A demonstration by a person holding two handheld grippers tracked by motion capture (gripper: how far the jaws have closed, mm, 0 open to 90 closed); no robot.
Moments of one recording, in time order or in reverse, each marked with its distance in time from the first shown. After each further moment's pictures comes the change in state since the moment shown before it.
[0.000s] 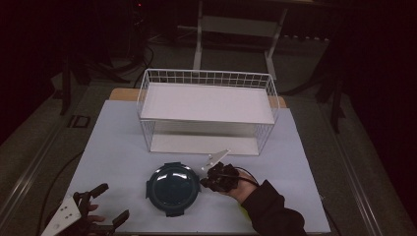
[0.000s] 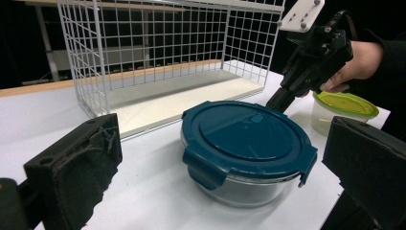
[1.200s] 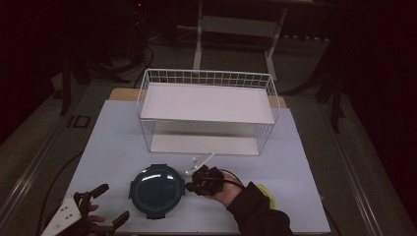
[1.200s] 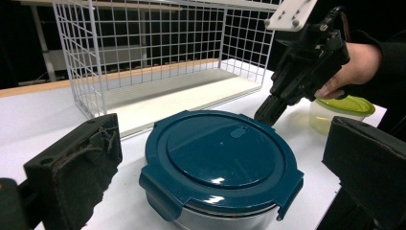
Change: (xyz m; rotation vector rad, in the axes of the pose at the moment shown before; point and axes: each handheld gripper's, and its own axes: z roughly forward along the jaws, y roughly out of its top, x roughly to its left) left arm 0.000 0.000 -0.001 0.004 -0.010 0.001; right arm 0.023 0.024 0.018 -0.034 0.062 -0.017
